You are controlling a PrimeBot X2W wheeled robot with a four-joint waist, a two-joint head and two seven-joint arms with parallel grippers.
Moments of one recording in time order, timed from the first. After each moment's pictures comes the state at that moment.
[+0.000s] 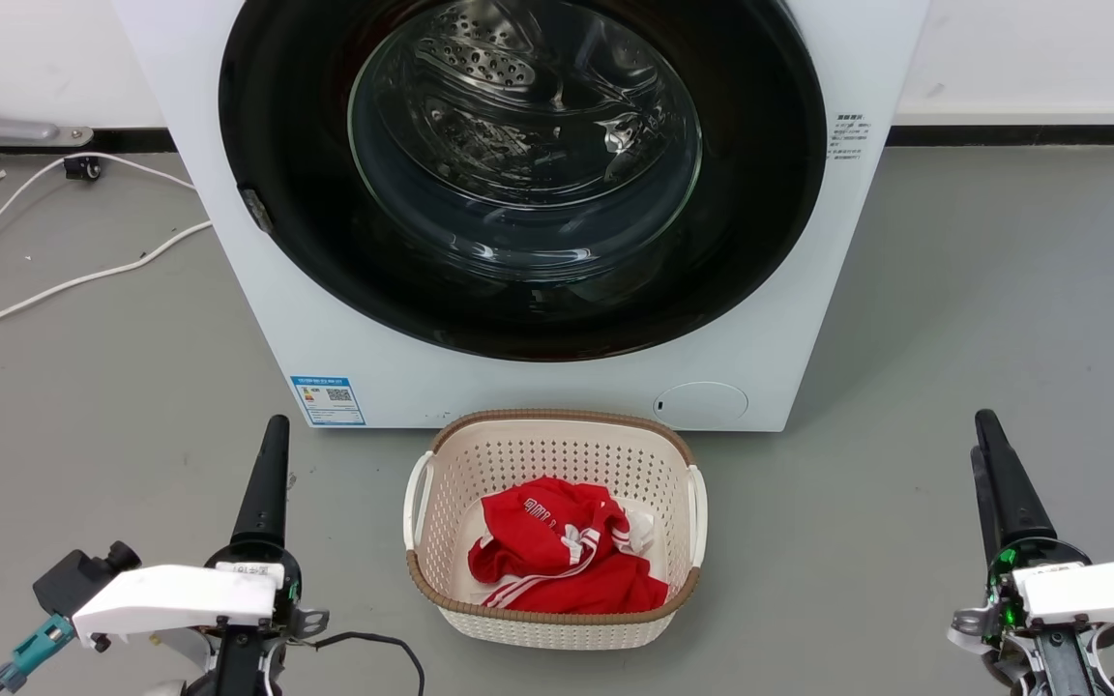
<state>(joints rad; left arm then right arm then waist) -0.08 0.06 0.05 0.14 -1.36 -0.13 0.00 -0.05 -0.06 -0.07 0.13 1.36 0.13 0.00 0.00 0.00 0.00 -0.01</state>
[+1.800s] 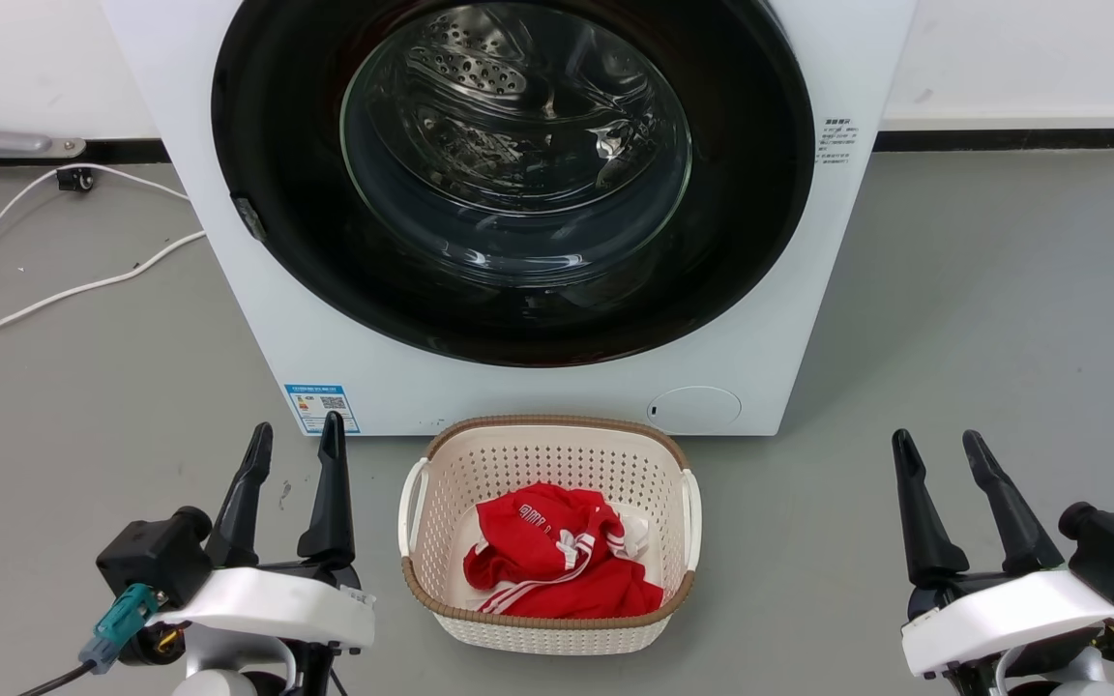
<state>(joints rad) -0.05 0.07 -0.02 0.05 -0.42 -0.08 -0.17 0.01 -0.05 0.01 -0.01 0.33 0.13 -0.08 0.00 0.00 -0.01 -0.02</state>
